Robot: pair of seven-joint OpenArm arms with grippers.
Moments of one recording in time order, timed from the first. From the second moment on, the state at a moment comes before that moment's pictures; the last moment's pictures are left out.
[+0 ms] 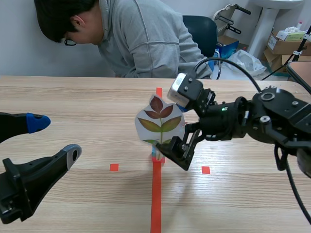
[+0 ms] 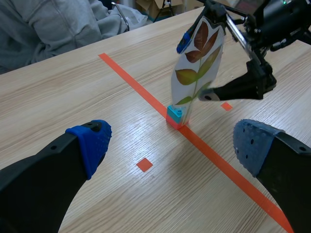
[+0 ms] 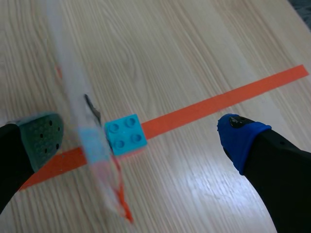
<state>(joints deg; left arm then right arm) 42.1 -32.4 -8.4 114.4 -21.1 -32.9 -8.0 14.4 24.5 -32.1 74.4 4.8 38.9 -2.0</state>
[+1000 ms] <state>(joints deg) 42.1 -32.4 -8.4 114.4 -21.1 -32.9 -8.0 14.3 23.3 -33.9 73.9 3.7 39.0 -2.1</state>
